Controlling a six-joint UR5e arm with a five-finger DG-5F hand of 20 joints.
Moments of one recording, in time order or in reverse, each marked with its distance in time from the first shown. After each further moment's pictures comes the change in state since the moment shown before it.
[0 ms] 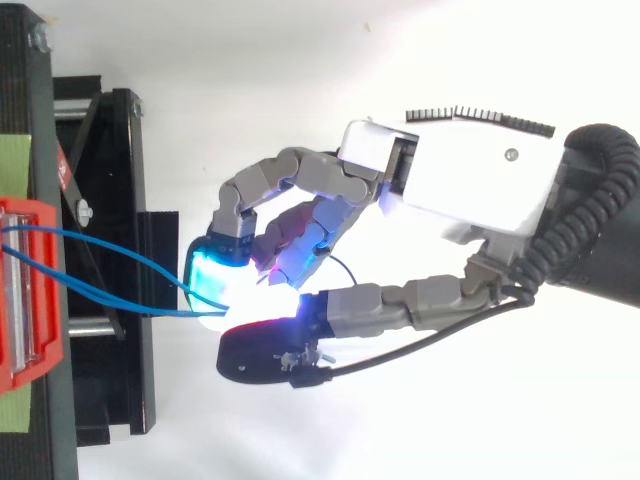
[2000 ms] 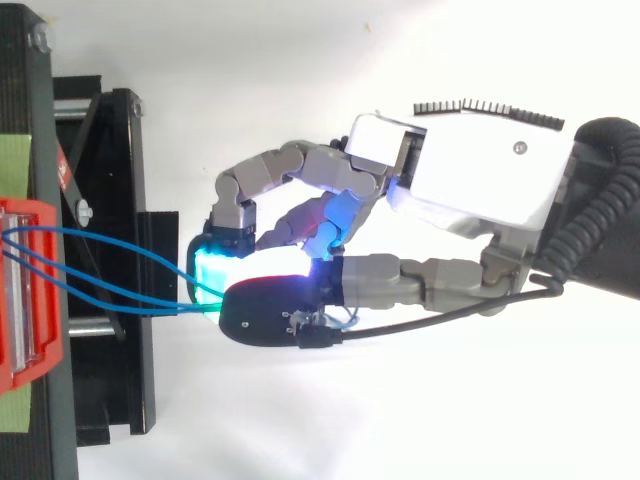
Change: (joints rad) arm -0.003 0.007 0.001 -0.029 0.000 0.000
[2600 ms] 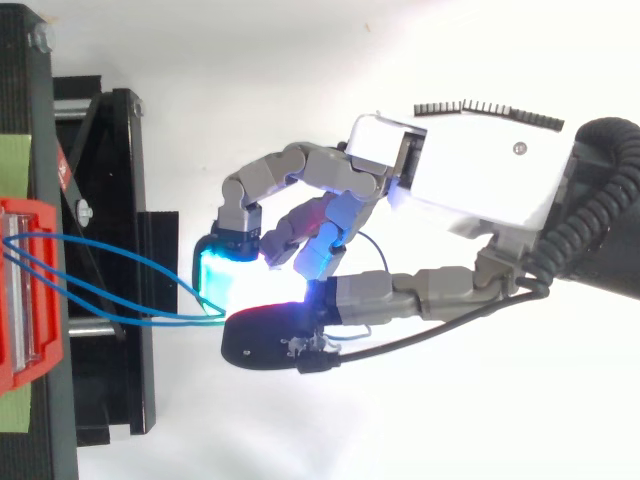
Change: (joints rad) arm 0.000 0.000 0.000 -0.002 -0.001 -0.003
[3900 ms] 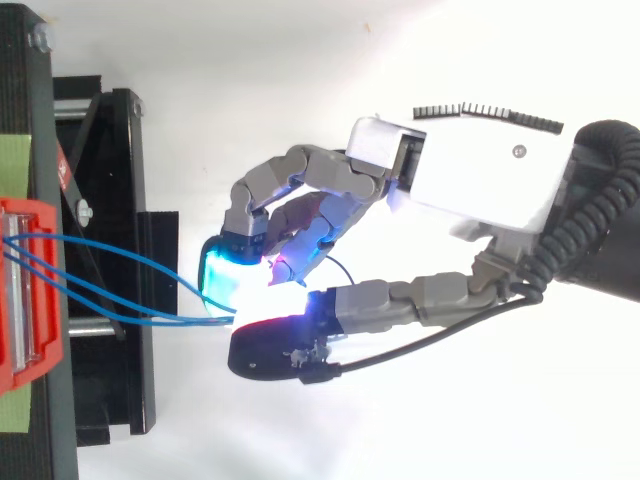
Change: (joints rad) arm 0.002 0.000 0.000 0.003 0.000 0.002
